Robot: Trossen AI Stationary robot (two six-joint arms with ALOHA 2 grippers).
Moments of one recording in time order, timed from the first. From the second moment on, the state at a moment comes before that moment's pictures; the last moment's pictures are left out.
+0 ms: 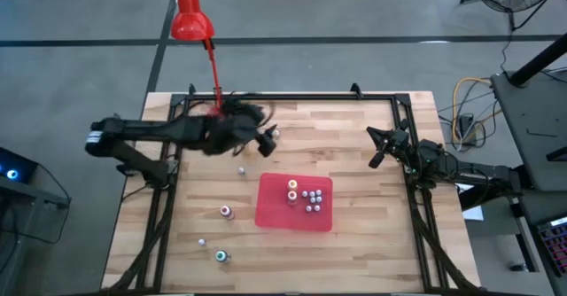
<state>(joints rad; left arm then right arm) -0.02 1.39 1.41 -0.61 -0.72 -0.28 -0.18 0.06 0.01 0.07 0.52 -0.03</state>
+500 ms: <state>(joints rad) 0.24 1.76 1.74 -0.86 -0.36 0.15 -0.18 0.06 0.01 0.07 0.52 -0.02</state>
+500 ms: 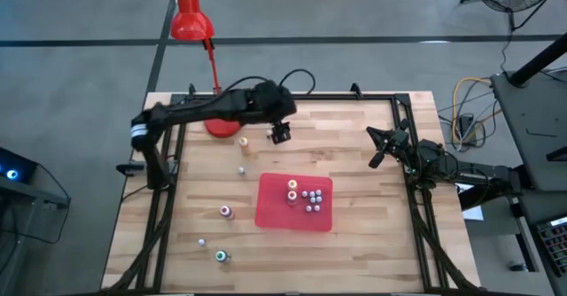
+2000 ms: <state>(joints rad) 0.42 2.16 1.74 -0.96 -0.04 0.19 -0.18 0.06 0.01 0.07 0.52 -0.03</state>
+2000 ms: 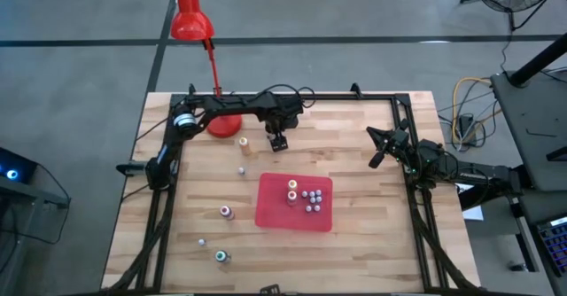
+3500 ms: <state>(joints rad) 0.43 2.17 1.68 -0.88 0.01 0.16 -0.18 0.06 0.01 0.07 0.52 -0.03</state>
